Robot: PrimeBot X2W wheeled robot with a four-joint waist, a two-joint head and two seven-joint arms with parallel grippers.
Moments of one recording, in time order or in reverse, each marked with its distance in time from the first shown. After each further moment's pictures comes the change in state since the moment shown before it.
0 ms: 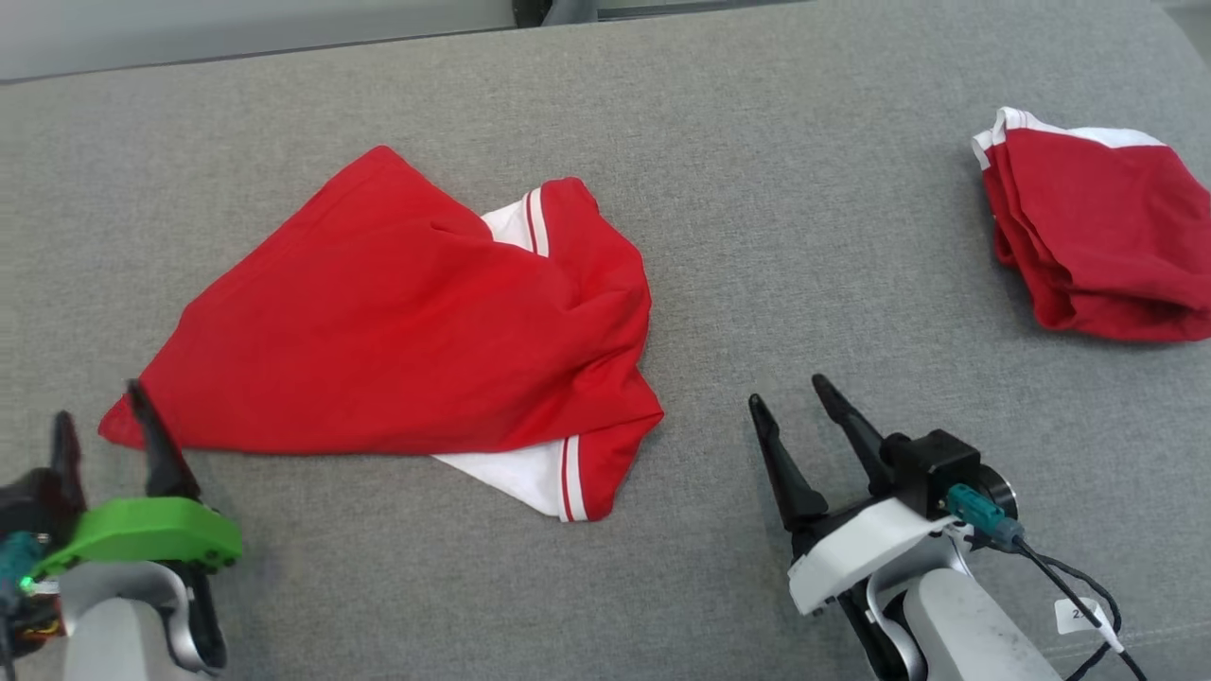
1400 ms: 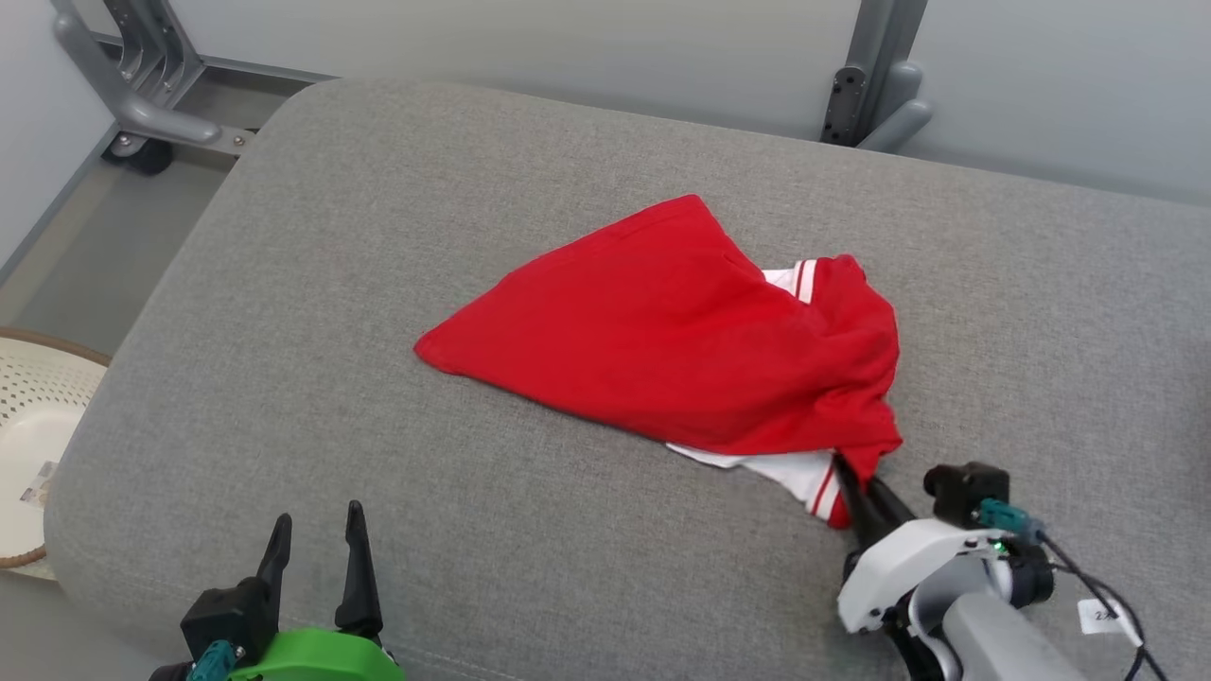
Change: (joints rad) left arm 0.314 -0.003 -0.411 -0.162 -0.125 0.035 0.000; right arm -0.065 -0.018 -0.015 0.380 0.180 0.000 0.000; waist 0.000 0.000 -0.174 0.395
